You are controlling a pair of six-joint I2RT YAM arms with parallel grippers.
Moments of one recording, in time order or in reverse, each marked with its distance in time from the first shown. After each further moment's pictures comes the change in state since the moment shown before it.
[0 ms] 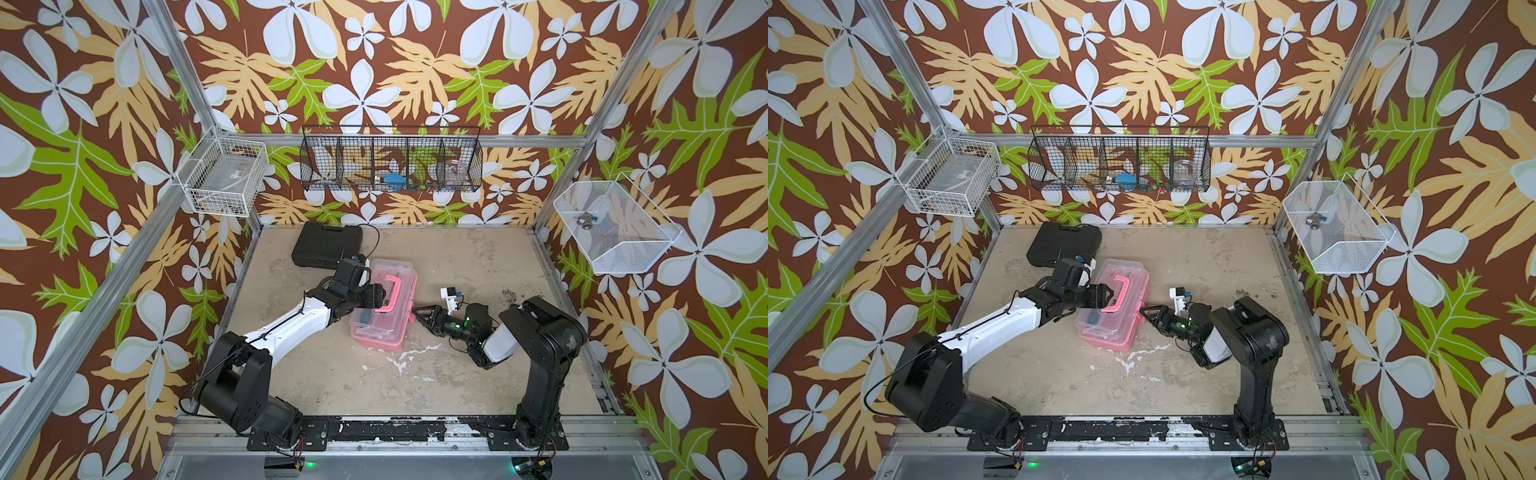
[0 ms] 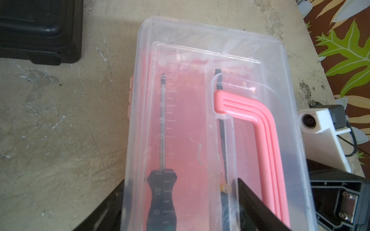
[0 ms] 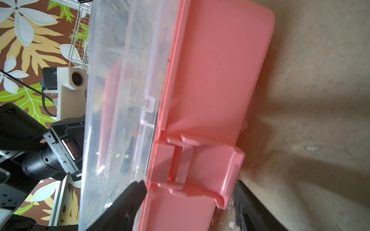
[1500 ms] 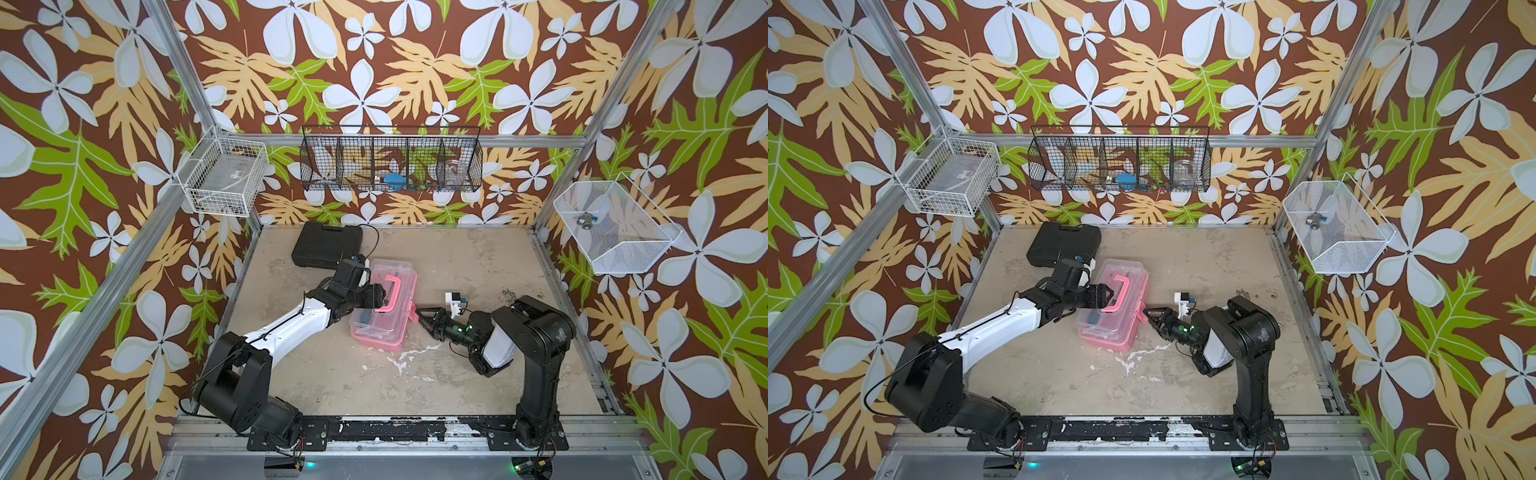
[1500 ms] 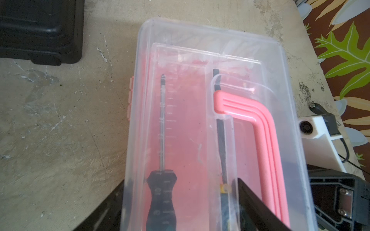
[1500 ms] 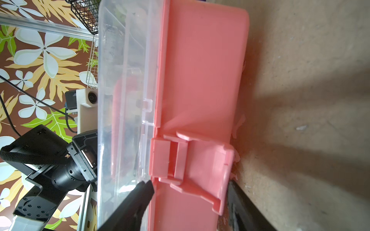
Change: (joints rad) left arm 0.000 0.002 -0.010 0.018 -0.001 -0.007; right arm 0.009 0.036 -0.071 0.169 0.064 0.156
